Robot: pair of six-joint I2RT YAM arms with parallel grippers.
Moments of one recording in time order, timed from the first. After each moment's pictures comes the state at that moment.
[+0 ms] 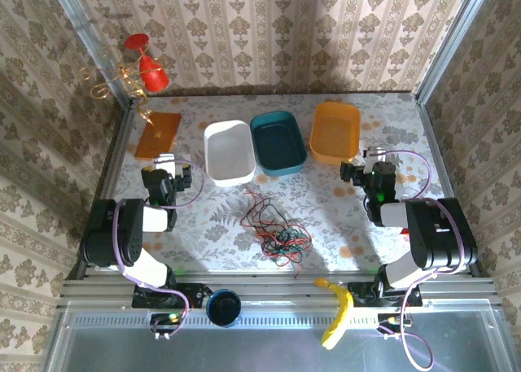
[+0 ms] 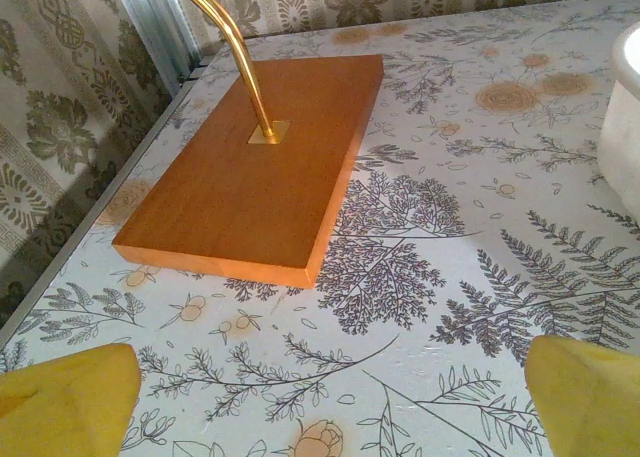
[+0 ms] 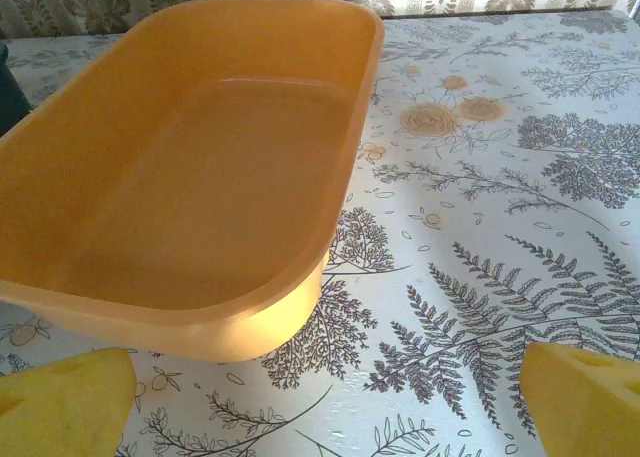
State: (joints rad) left arm -0.06 1.56 0.35 0.88 -0.19 0.10; right arm 0.01 1.53 0.40 0.75 0.05 0.05
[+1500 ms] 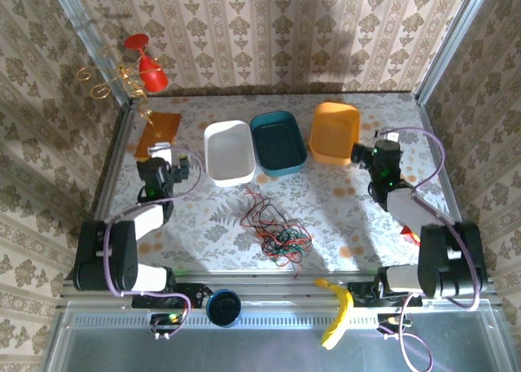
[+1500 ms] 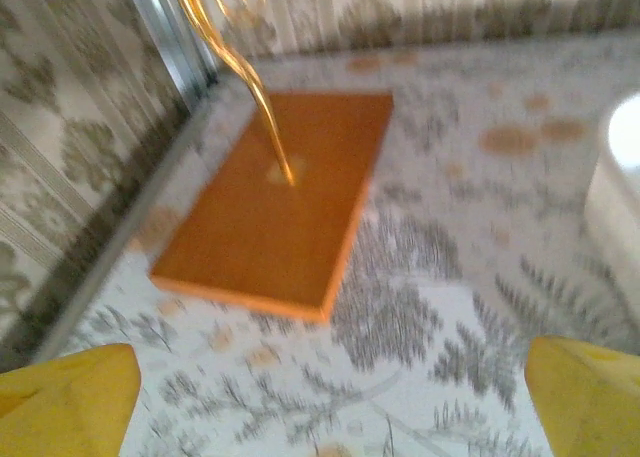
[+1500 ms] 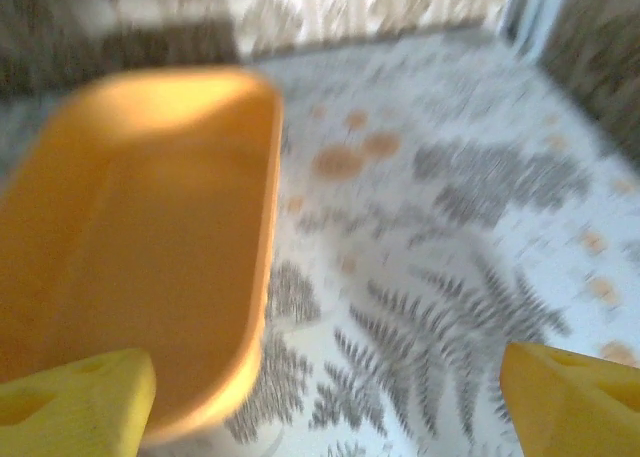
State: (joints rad) left arm -0.09 1.34 0.49 0.51 -0.25 0.06; right arm 0.05 1.31 0.68 0.19 0.28 0.18
